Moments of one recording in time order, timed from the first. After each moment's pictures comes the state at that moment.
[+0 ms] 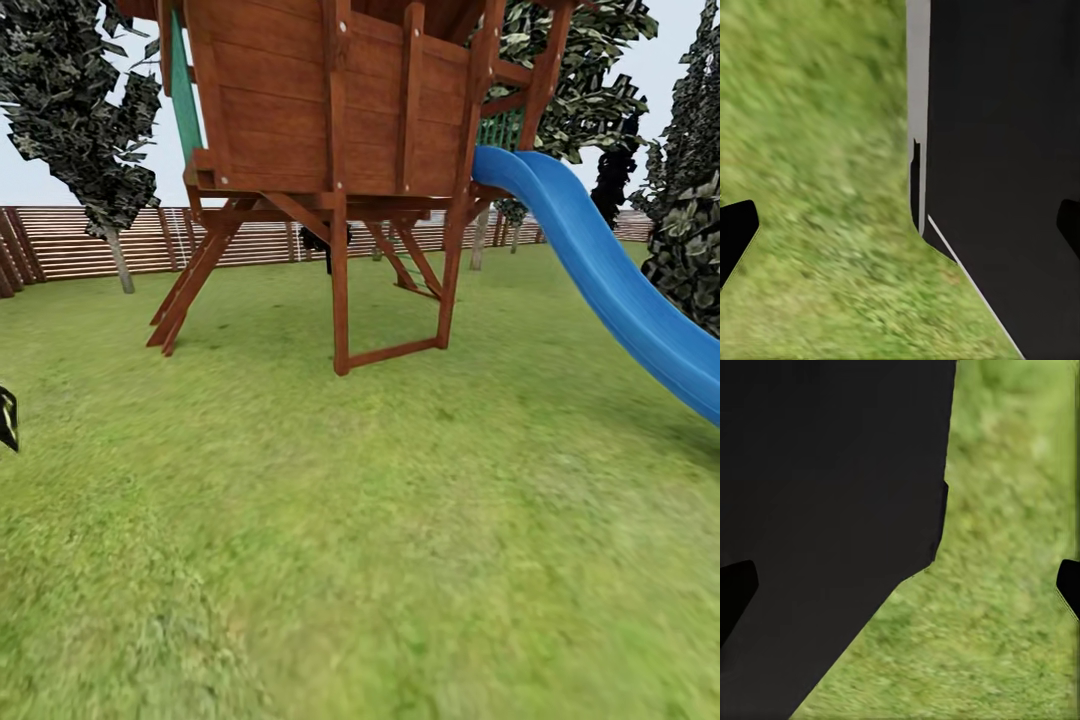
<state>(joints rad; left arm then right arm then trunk) 0.09 0.09 0.00 -0.10 0.00 0.00 -0.01 0.01 -0.04 0.00 0.09 0.03 -0.01 0.01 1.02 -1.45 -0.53</state>
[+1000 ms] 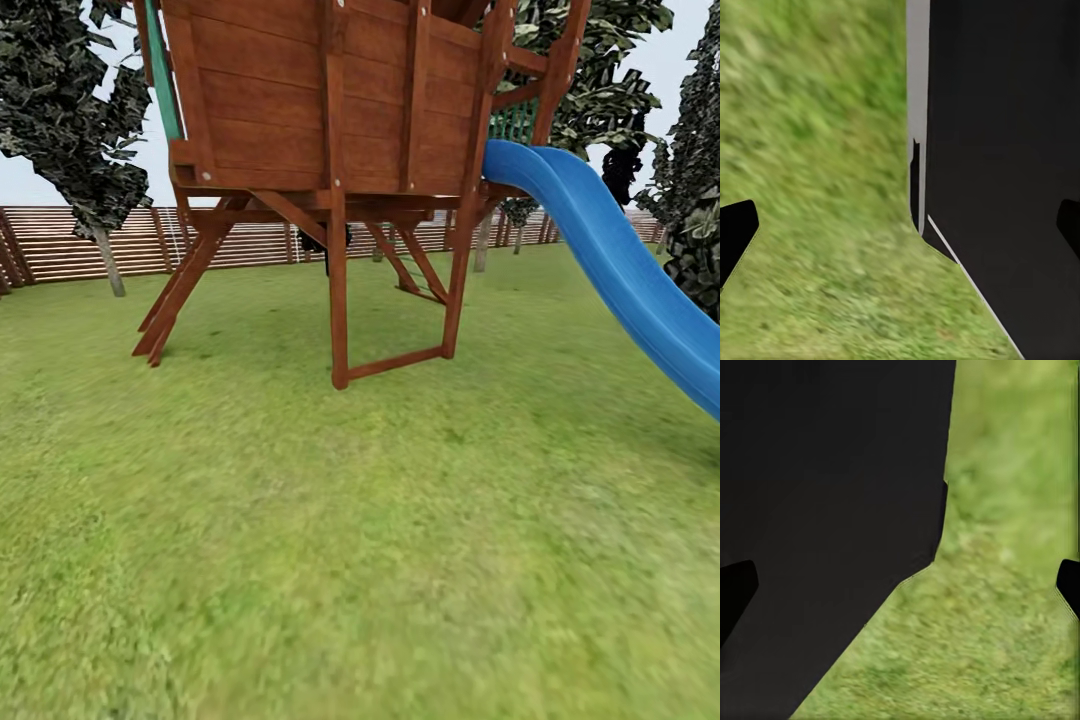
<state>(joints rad) 0.09 0.09 0.00 -0.10 0.00 0.00 -0.01 0.01 -0.04 0.00 0.09 0.03 -0.01 0.01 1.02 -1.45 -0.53</state>
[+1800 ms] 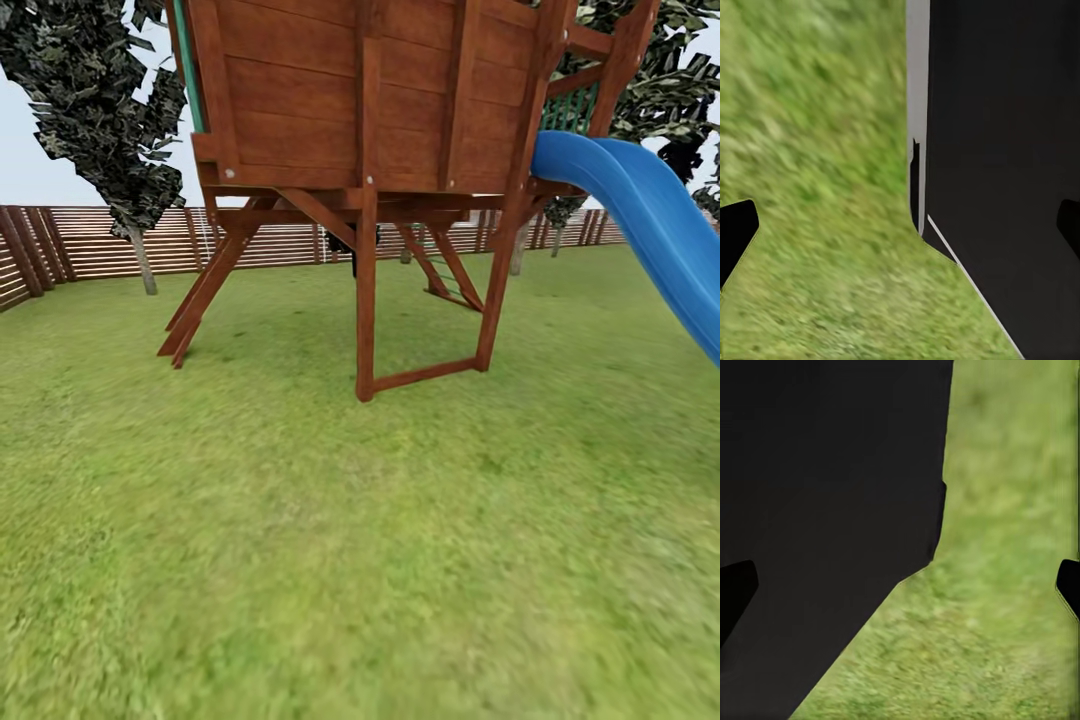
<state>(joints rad) 0.09 0.09 0.00 -0.10 0.00 0.00 -0.01 0.01 -0.04 0.00 0.09 0.03 -0.01 0.01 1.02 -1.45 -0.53</state>
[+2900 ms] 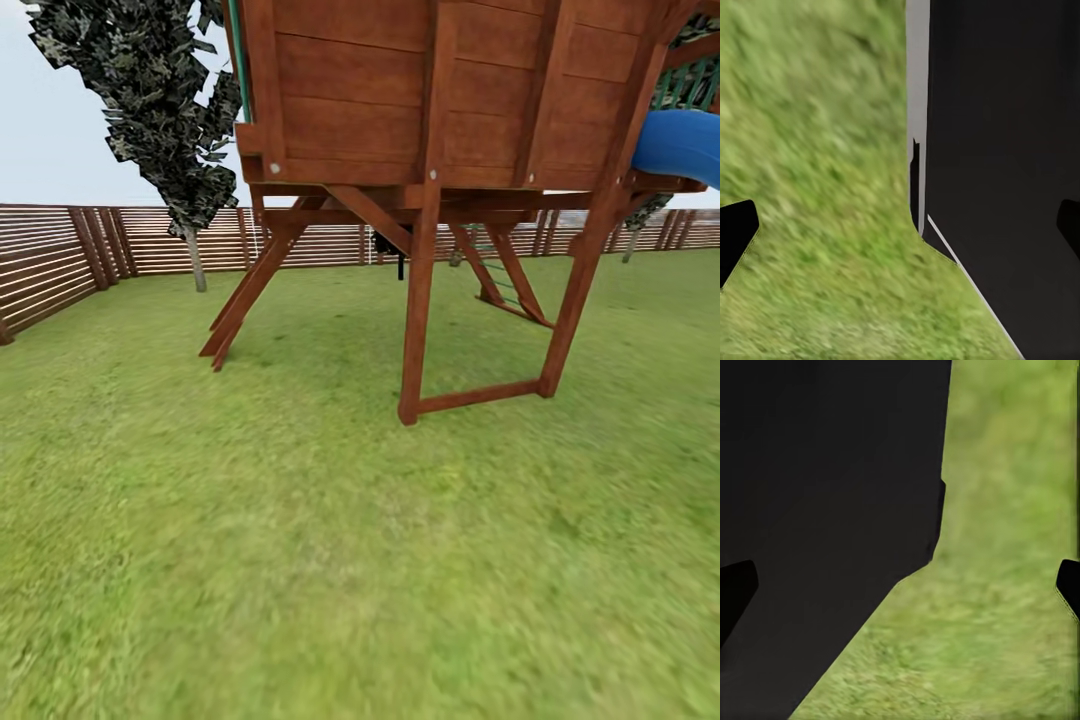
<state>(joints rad) 0.09 0.09 0.00 -0.10 0.00 0.00 -0.01 0.01 -0.04 0.00 0.09 0.03 -0.01 0.01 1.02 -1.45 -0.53</state>
